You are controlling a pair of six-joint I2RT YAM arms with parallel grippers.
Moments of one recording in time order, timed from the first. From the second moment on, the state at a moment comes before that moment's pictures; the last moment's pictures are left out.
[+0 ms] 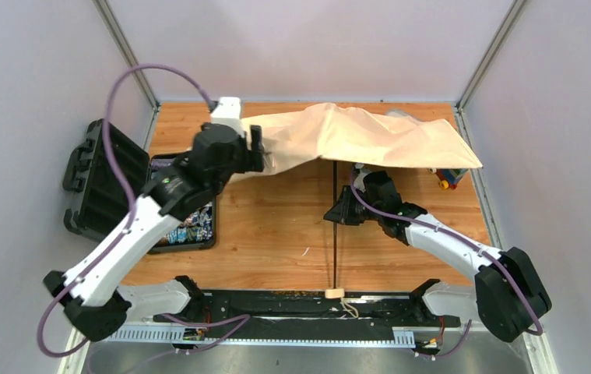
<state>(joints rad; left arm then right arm) -0.74 1.10 1.45 -0.69 -0.50 -0.34 0.56 1.21 0.64 -0.08 -0.33 0.66</state>
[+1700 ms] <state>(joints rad) -0.53 0.94 1.71 -0.71 -0.15 -0.38 0.59 1.09 0.70 -0.30 -0.51 0.97</state>
